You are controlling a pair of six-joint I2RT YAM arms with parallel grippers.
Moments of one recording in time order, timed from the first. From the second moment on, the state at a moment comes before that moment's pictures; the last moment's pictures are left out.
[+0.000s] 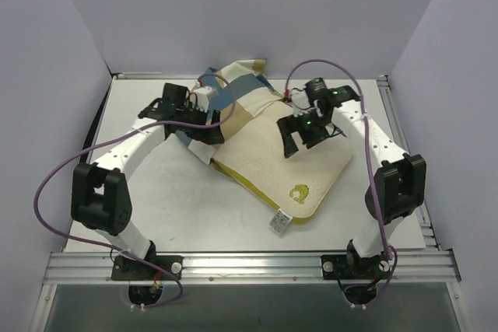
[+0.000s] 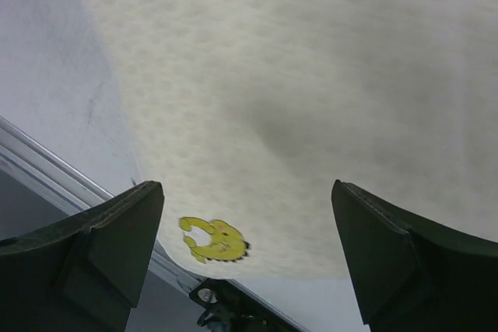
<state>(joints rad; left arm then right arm) -0.33 1.66 1.32 -0.53 0.51 0.03 0.29 1.75 1.58 -1.11 -0.32 -0.14</state>
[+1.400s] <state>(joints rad) -0.41 1.64 1.06 -0.20 0.24 0.39 0.56 1.95 1.47 -0.83 -0.35 -0.10</state>
